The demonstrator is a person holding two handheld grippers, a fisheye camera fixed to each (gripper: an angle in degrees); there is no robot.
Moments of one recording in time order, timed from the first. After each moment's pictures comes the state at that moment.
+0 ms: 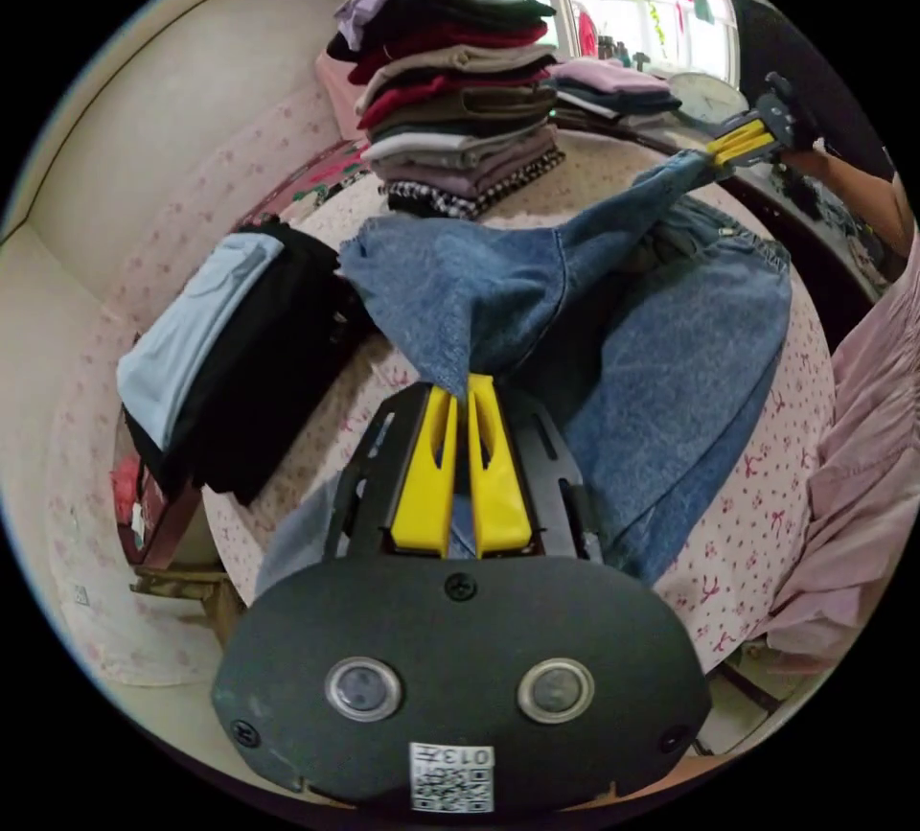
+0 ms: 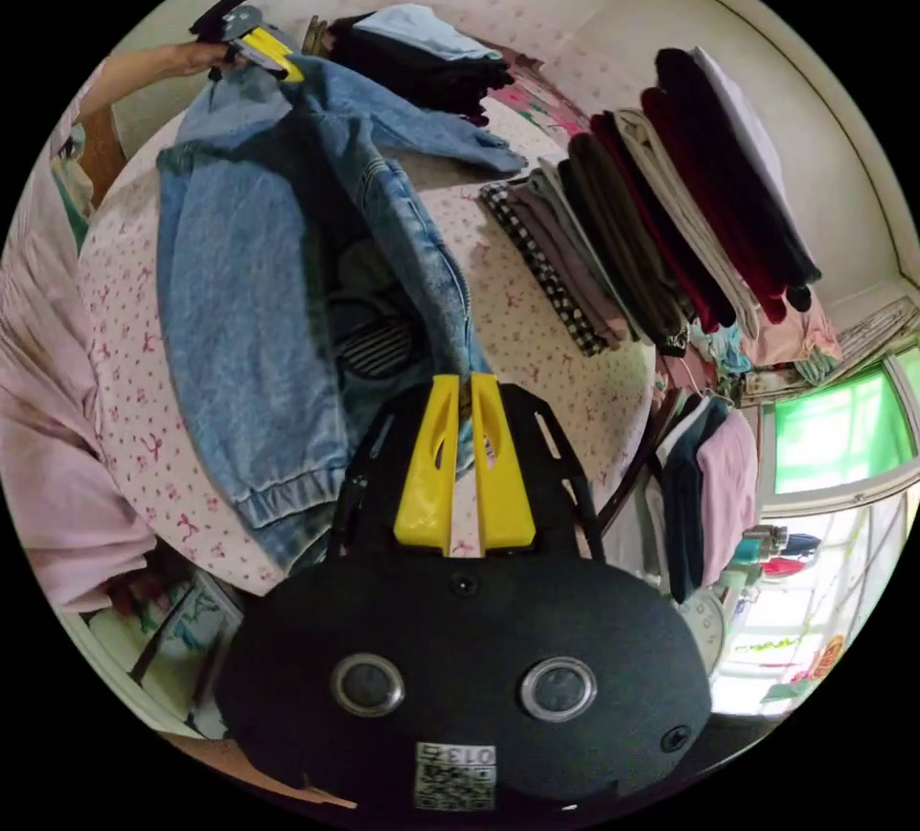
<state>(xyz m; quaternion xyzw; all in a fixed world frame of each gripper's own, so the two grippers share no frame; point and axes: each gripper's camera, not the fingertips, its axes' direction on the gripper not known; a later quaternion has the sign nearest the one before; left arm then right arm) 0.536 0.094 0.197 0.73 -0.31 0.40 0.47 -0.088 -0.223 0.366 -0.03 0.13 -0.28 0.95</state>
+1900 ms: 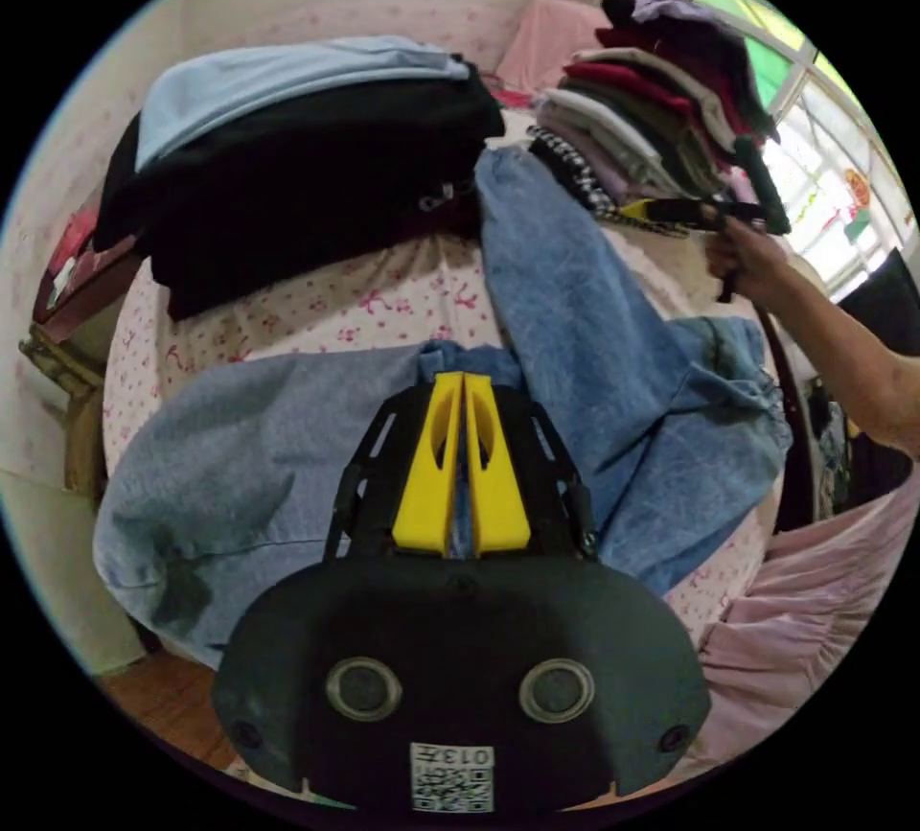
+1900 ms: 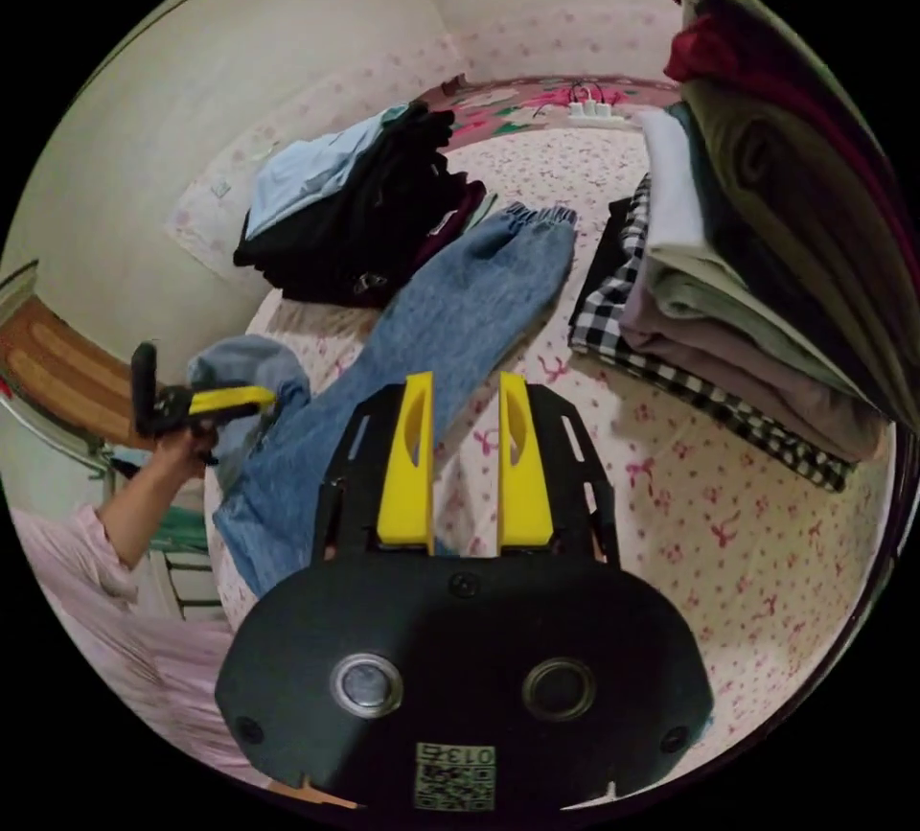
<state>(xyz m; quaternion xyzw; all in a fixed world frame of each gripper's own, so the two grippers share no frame) 0.362 -0.058 0.114 0.72 -0.04 0.30 0.62 -0.008 -0.488 0.496 0.00 -0.19 -0.01 0.98</state>
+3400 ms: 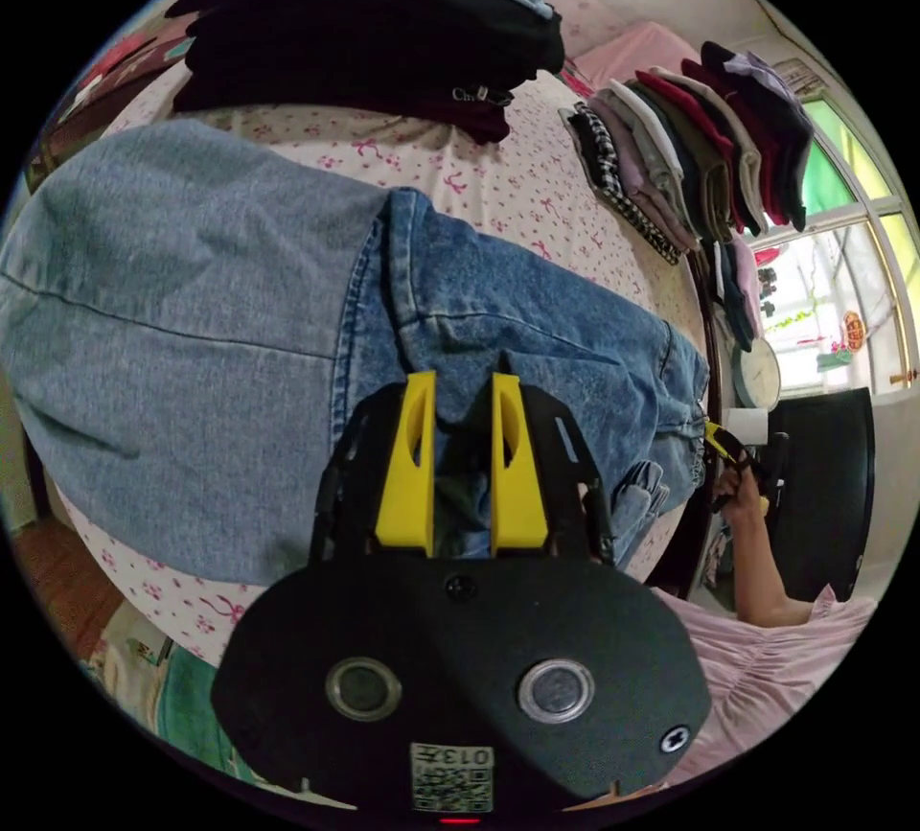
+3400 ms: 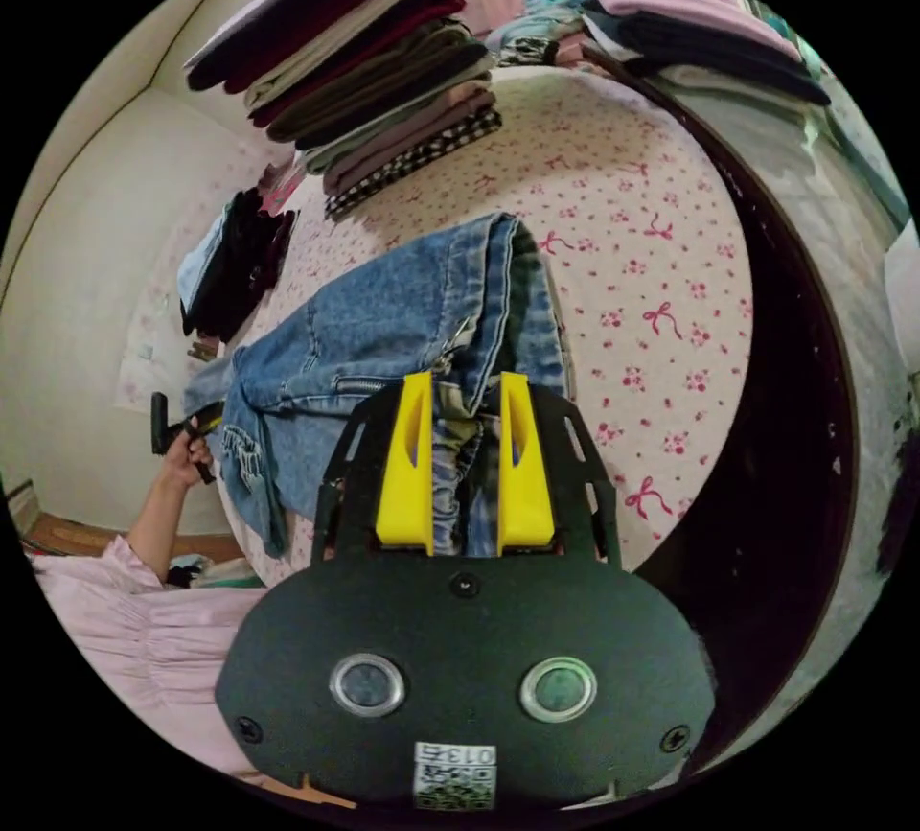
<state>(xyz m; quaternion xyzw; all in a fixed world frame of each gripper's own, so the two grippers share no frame) 0.281 -0.109 0.140 0.64 0.13 0.27 0.71 0.083 -0.043 0.301 -0.02 -0.16 0.30 0.94</state>
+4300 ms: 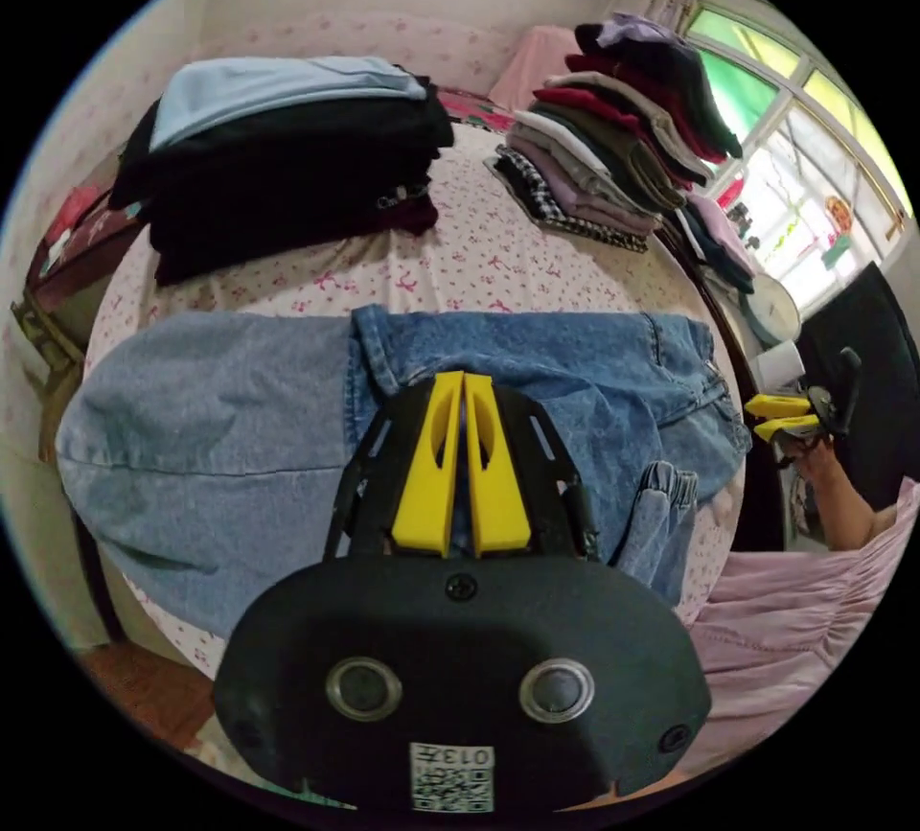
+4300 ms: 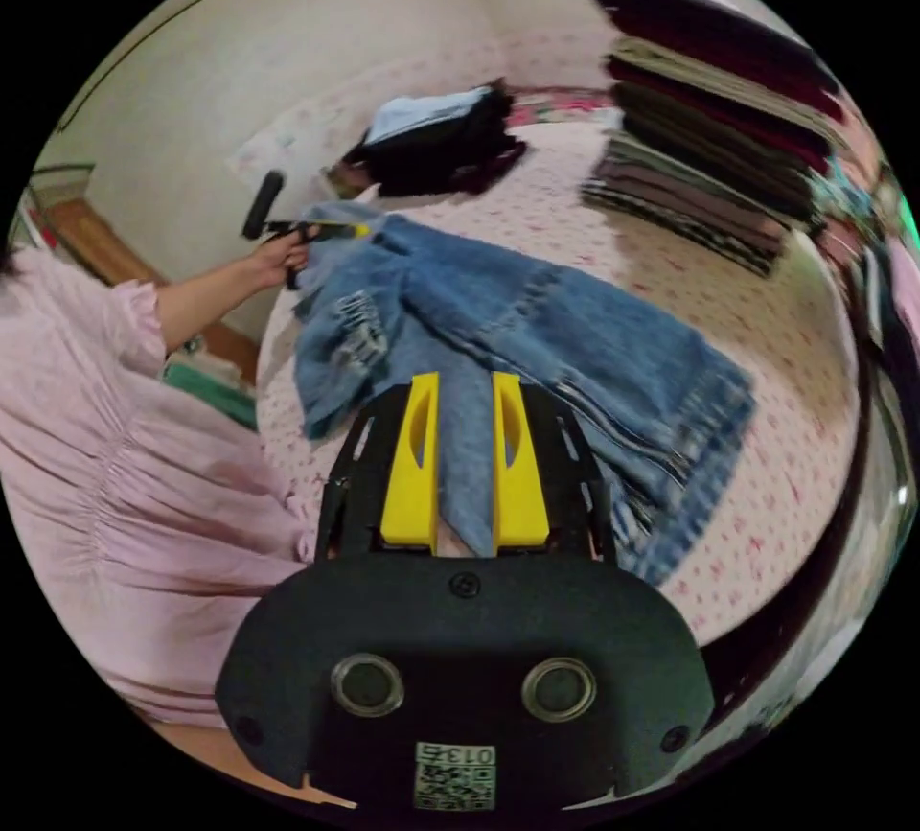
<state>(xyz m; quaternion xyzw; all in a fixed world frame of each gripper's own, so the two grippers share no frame) 0.364 -0.015 0.147 0.73 0.01 0.32 0.60 -0.115 -0.124 0.208 0.00 -0.22 -0.09 0.97</state>
